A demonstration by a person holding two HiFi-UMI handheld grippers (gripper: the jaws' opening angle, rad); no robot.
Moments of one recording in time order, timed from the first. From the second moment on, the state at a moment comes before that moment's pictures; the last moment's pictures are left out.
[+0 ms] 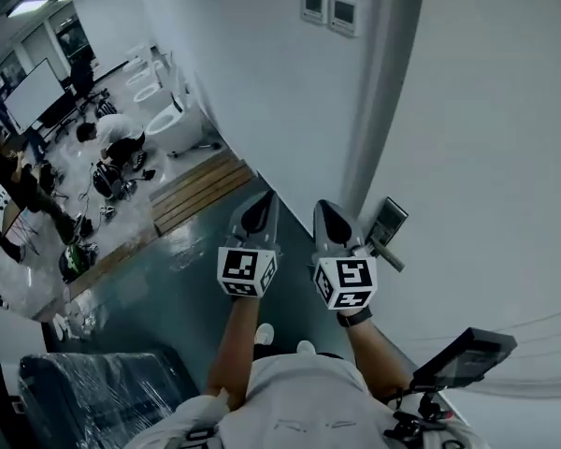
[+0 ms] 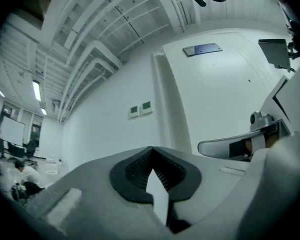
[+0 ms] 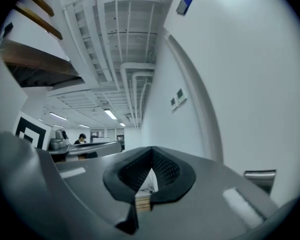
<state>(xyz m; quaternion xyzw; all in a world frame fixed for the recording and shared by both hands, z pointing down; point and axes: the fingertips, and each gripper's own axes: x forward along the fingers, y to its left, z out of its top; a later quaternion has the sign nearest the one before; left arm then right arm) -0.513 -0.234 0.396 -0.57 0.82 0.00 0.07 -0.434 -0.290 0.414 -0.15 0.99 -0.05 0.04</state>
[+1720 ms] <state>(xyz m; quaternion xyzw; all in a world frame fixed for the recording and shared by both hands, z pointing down) -0.379 -0.463 0.436 -0.93 0.36 0.09 -0.02 -0.240 -0.375 0.531 -0.61 0.78 -0.15 -0.03</state>
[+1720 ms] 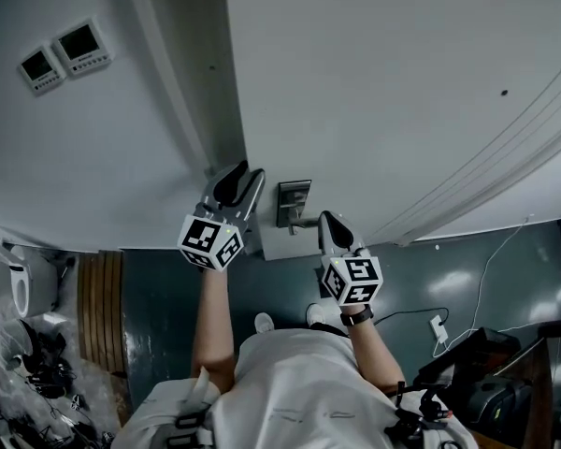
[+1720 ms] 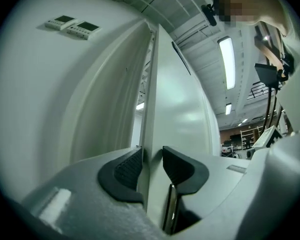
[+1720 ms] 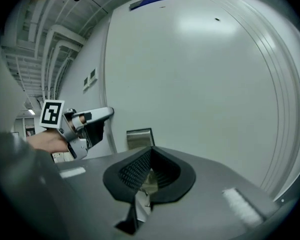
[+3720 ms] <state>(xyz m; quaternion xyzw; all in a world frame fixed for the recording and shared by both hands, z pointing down) -0.385 -0.470 0.442 -0.91 0.41 0.04 -0.03 -0.286 -0.414 0.726 -0.39 0.61 -0.62 0.30</state>
